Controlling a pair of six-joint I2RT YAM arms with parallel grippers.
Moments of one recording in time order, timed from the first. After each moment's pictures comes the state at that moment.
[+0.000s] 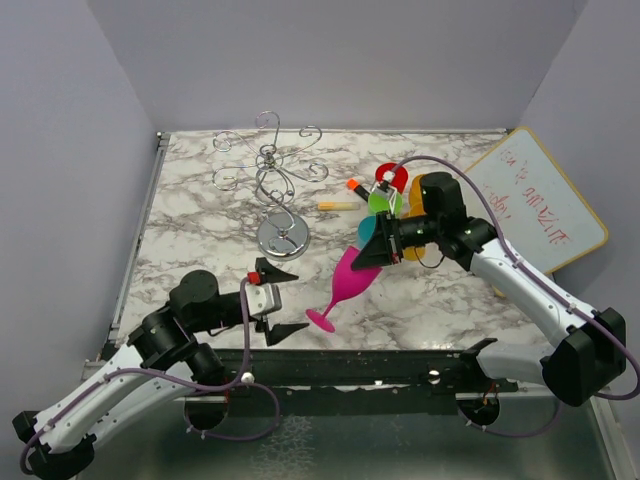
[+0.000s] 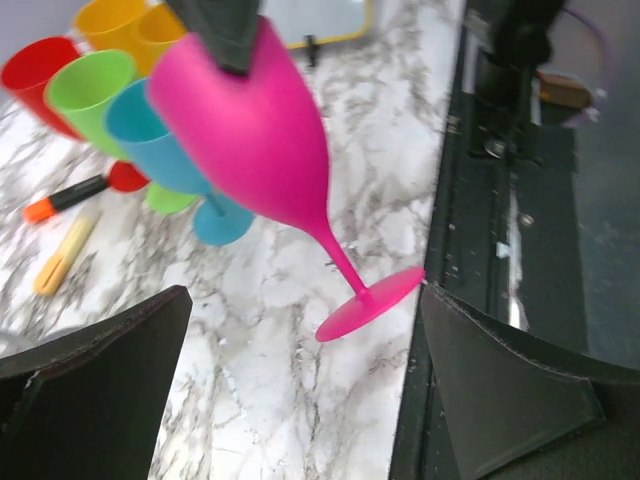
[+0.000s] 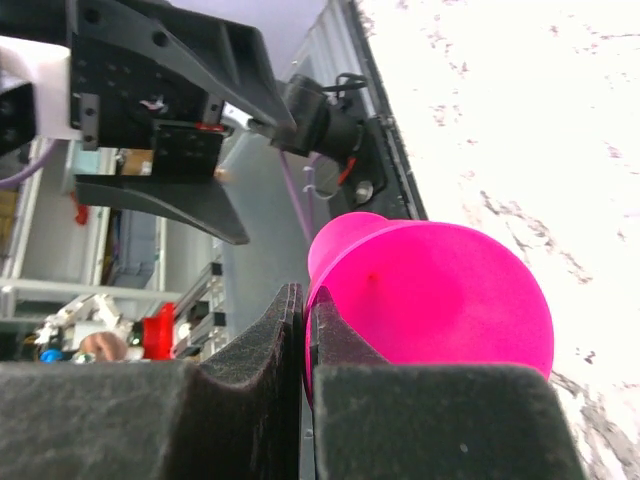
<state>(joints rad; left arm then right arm) -0.87 0.43 0.59 -0.36 0.50 0.27 0.51 1.23 1.00 -0.29 -1.11 0.47</state>
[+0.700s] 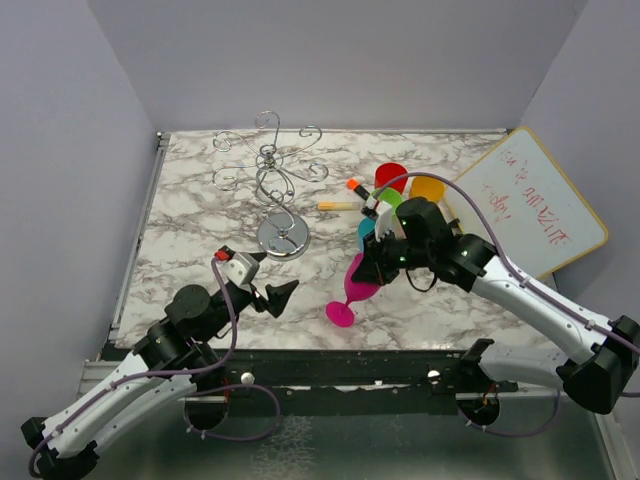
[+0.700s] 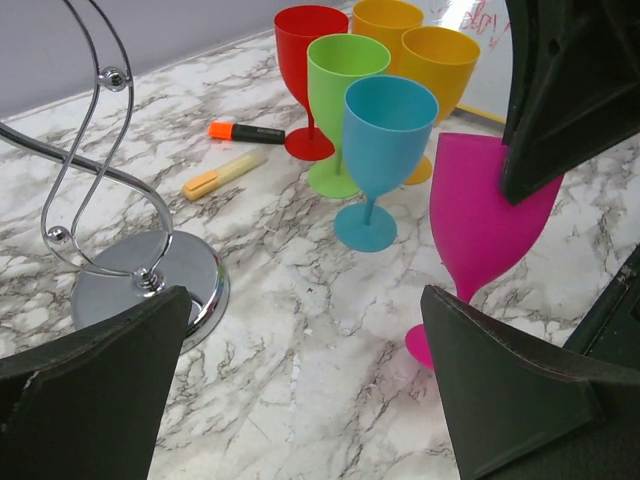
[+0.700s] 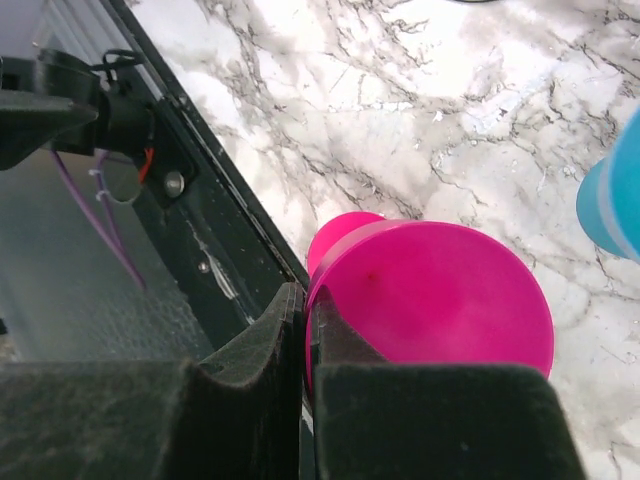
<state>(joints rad) -0.87 0.30 0.44 -0.16 -0.10 -0.05 0.72 1.14 1.00 -0.53 -0.46 0.29</state>
